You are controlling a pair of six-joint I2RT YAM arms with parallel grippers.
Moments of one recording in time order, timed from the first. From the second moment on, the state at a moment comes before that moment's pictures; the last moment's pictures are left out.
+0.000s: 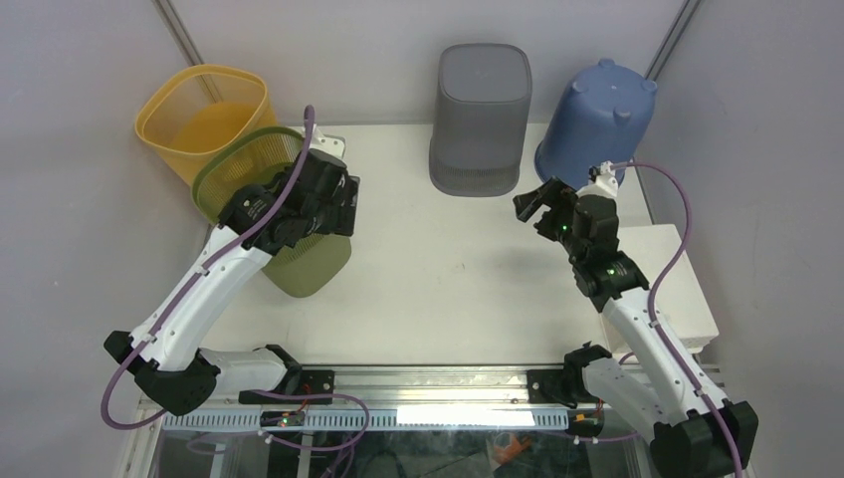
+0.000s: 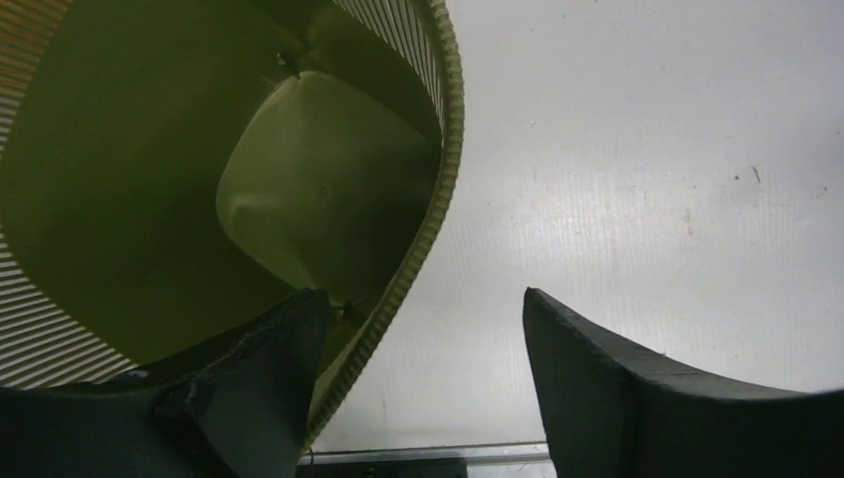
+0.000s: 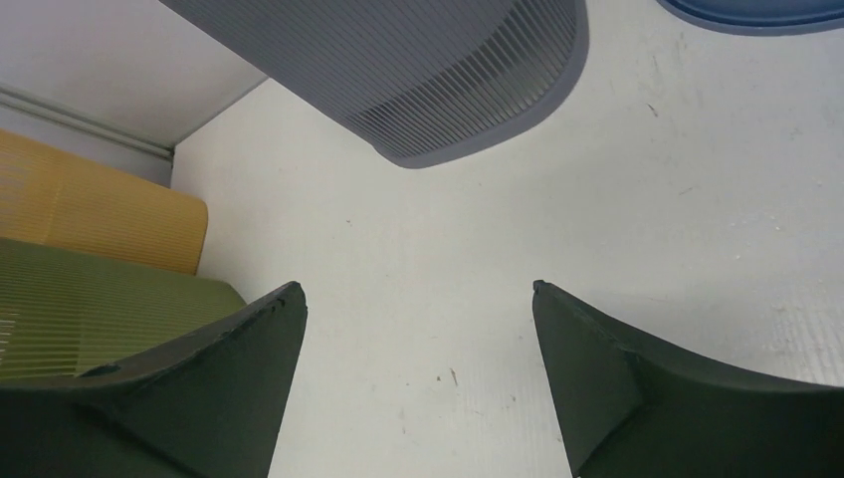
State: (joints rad) left arm -0.67 1.23 1.54 -1.16 -0.44 -0.34; right arm 0.30 0.87 0.73 -0.19 0.10 0.69
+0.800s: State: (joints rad) left arm -0.67 1.41 1.76 -0.98 0.00 -0.38; right arm 0.30 0.85 0.89 -0.44 0.15 0.63
